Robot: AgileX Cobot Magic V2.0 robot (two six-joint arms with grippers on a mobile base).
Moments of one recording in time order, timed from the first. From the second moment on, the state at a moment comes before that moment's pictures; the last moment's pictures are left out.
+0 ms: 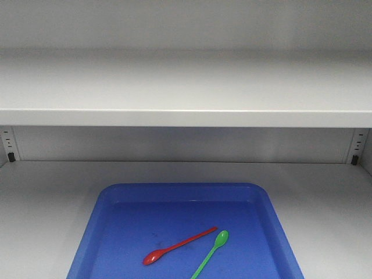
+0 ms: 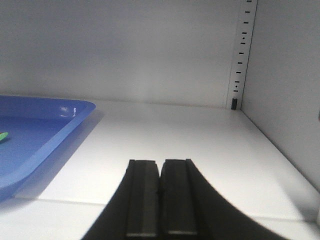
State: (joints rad) left arm -0.07 -0.01 0.03 0.13 0.02 -0.15; right arm 0.04 0.15 0.00 -0.09 -0.13 0.03
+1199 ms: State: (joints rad) left arm -0.07 -0.01 0.03 0.13 0.02 -0.15; right arm 0.03 -0.01 0.03 -0.08 -0.06 0.08
